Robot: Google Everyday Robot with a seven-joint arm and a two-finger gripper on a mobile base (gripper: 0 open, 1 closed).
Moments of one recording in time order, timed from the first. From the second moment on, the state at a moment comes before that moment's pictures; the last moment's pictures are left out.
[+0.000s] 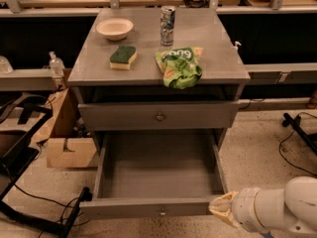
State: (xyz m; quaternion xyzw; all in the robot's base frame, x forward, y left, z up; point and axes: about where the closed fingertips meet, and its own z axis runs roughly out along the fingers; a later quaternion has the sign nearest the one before) arm 0.369 -0.175 0.611 -0.46 0.83 0.16 0.28
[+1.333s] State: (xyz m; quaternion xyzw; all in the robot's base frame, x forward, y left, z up) arm 0.367 -0.163 0.411 -0.42 0.78 0.33 0.33
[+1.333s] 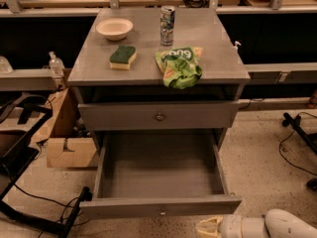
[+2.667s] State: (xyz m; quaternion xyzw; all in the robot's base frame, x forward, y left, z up) arm 0.470 -0.136 0.366 -0.40 0.73 0.39 0.39
